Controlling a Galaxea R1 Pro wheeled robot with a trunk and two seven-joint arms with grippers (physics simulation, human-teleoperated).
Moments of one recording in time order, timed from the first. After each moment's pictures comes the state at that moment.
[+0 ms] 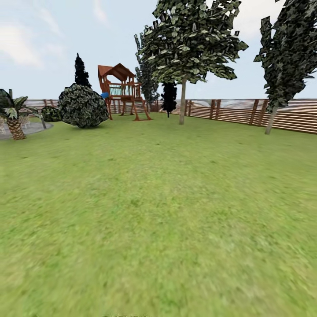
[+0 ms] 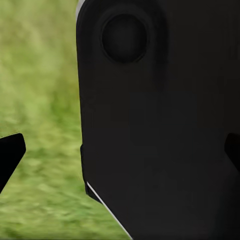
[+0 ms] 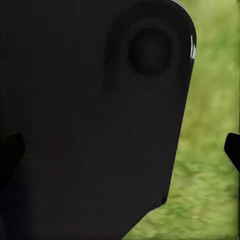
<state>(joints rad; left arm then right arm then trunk) 0.00 0.01 0.00 0.00 0.01 -0.02 0.00 0.00 0.01 0.07 -0.03 0.01 -0.01 0.01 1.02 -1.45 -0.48</state>
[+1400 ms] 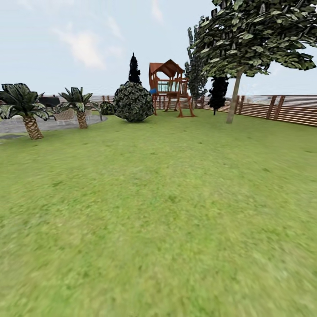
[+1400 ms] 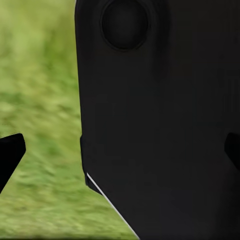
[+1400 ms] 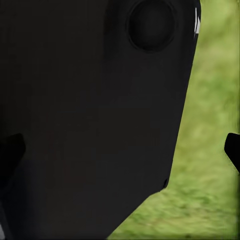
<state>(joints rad) 0.00 0.01 0.00 0.00 0.01 -0.02 0.00 0.00 0.01 0.07 -0.01 0.01 -0.01 0.01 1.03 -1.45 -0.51</state>
